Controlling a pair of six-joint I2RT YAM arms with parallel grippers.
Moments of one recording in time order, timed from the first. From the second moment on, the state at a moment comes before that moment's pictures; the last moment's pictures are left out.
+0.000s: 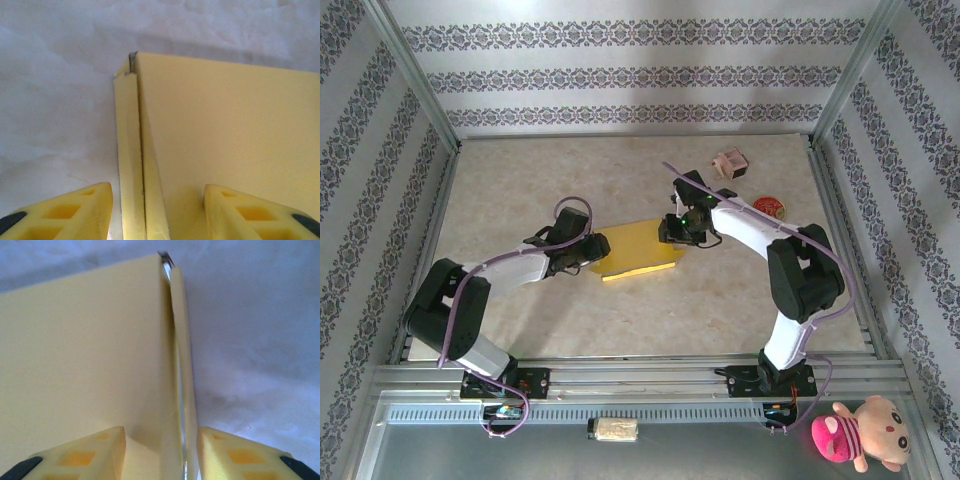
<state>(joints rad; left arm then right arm) -0.46 1.53 0.80 -0.16 0.08 -0.81 0.45 1.78 1.26 -0.65 -0.24 0.48</state>
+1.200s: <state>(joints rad) -0.43 1.58 0.74 -0.06 0.17 -0.84 0.44 1.88 1.23 -0.58 -0.32 0.46</state>
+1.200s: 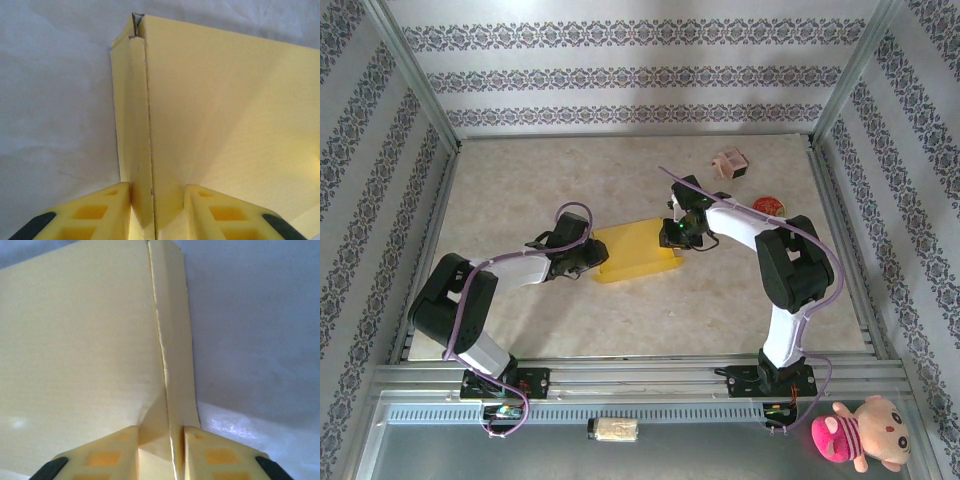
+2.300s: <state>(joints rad) -0.21 1.38 0.58 0.10 0.35 -0.88 0.29 1.95 1.07 -0.17 -0.80 0.50</state>
